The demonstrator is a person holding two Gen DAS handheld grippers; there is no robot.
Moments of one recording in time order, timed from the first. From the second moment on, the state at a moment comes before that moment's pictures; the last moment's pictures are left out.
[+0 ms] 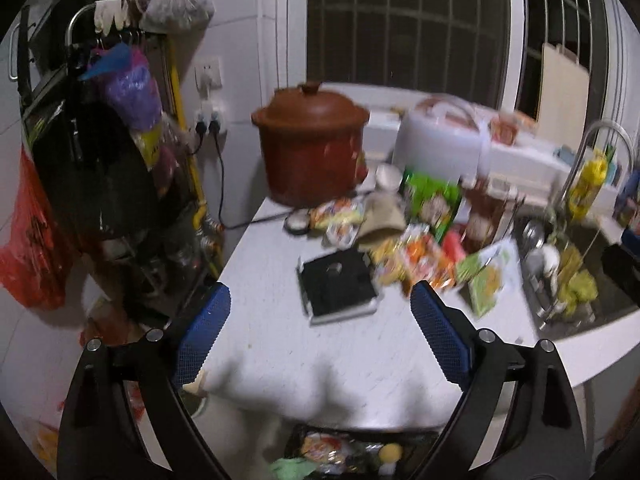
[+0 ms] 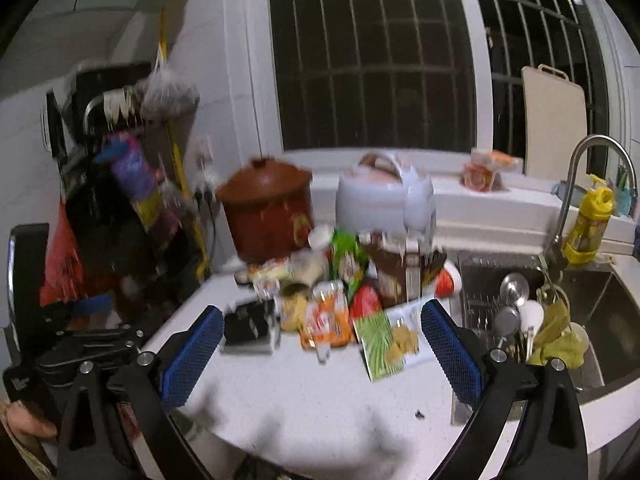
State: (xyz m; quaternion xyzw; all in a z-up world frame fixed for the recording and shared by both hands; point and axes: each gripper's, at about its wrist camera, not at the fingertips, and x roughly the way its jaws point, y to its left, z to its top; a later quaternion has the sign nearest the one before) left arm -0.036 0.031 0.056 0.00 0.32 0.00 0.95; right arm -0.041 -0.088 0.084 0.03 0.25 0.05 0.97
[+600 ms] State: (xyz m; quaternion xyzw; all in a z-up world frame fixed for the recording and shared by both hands) left arm -0.038 0.019 0.097 -0.01 0.29 -0.02 0.96; right arm -0.039 -0.096 0.117 0.03 0.24 -0.01 0.97
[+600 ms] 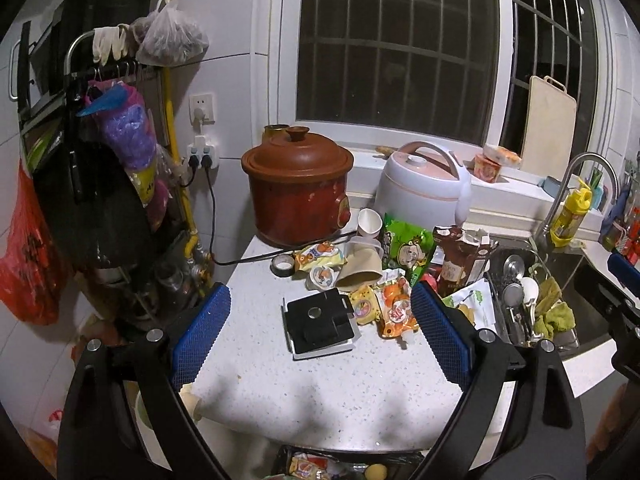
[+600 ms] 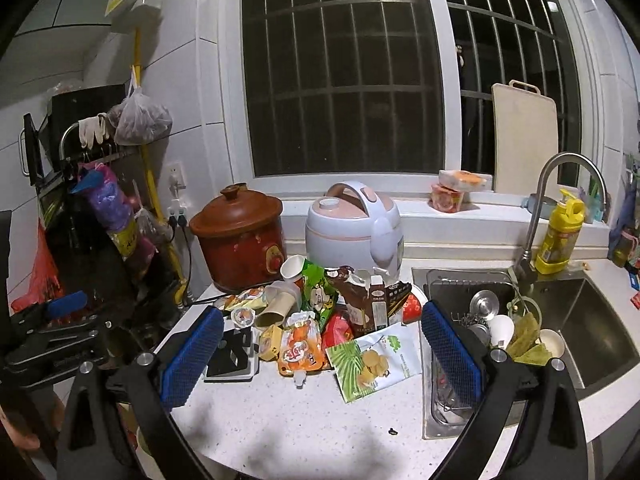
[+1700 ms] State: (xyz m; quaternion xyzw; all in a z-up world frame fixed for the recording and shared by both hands) left arm -0.039 0.024 0.092 -0.01 0.29 -0.02 0.96; right arm -0.037 -0.102 0.112 0.04 0.26 -0.01 0.97
